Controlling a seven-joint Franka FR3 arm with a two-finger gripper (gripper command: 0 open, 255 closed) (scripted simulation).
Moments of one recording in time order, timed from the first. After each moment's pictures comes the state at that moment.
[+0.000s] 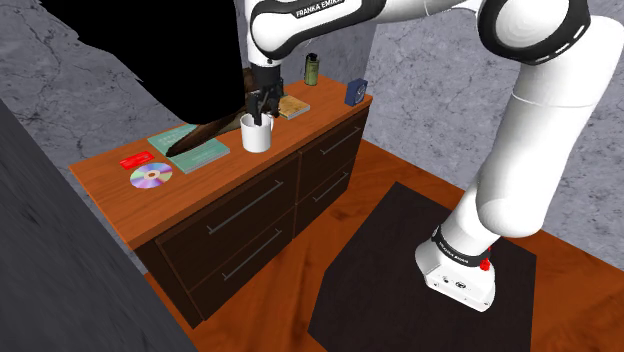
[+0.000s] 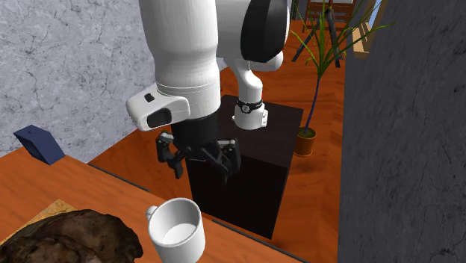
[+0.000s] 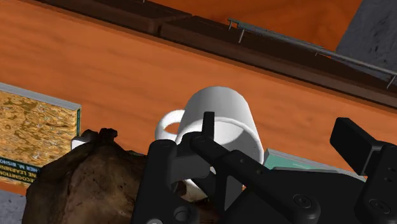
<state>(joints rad) 0.09 0.24 0.08 -1.77 -0.02 2.02 -0.05</state>
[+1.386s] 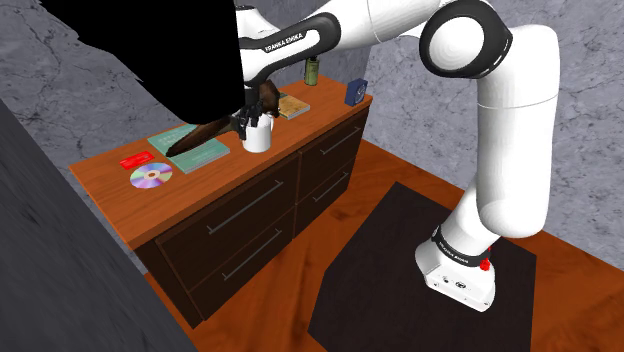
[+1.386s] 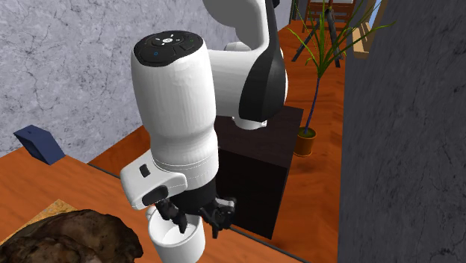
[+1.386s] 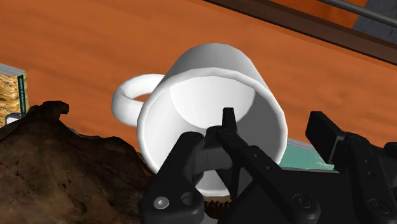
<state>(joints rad) 0.11 0.49 0.09 -1.58 -0.05 2.09 -0.04</state>
